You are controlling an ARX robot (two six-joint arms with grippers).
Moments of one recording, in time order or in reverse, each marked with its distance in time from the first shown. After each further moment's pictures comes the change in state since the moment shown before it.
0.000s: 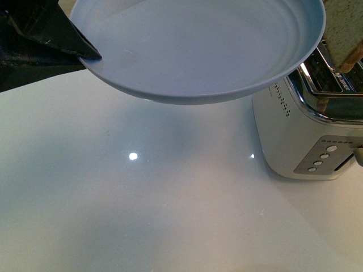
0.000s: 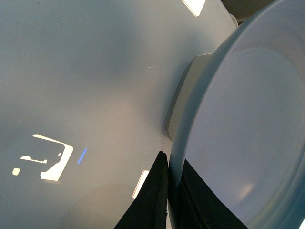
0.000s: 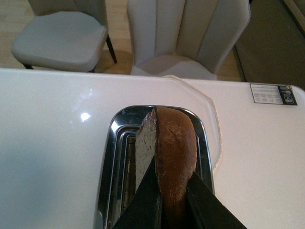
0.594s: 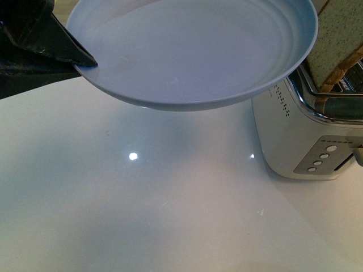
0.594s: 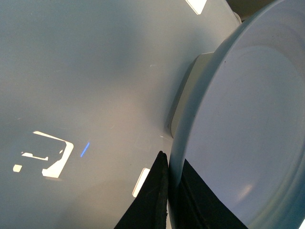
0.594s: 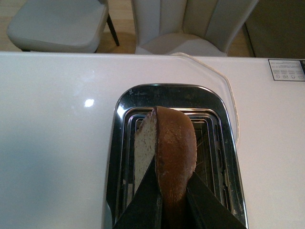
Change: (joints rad) left arm 0.016 -0.004 -0.016 0.002 0.016 0.003; right arm 0.011 0.082 0.000 0.016 0.011 0.055
